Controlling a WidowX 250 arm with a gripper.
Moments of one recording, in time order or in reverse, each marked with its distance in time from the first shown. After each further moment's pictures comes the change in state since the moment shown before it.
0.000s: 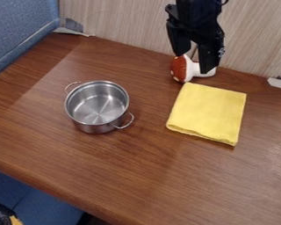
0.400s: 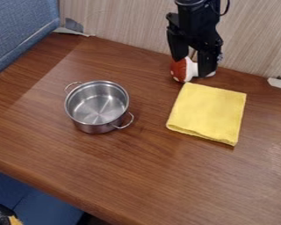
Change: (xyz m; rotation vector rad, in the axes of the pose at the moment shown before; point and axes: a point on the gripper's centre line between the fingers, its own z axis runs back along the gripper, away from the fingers) arm 0.005 0.017 -0.023 0.030 0.056 0.039
